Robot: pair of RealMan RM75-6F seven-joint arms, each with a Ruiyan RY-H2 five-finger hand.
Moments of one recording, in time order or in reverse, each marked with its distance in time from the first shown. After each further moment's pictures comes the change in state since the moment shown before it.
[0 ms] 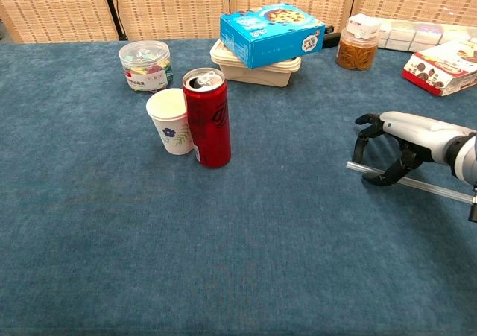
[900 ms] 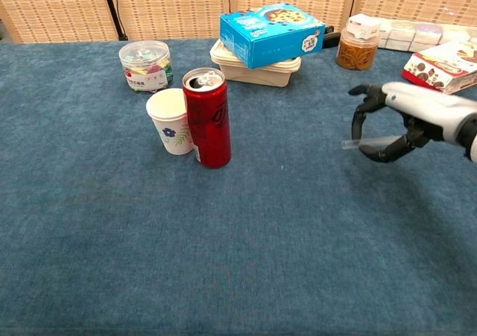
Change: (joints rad) left arm -0.001 0.004 0.002 -0.004 0.000 -0.009 -0.005; right arm -0.036 0.075 0.002 -0.113 -0.196 0.077 0.109
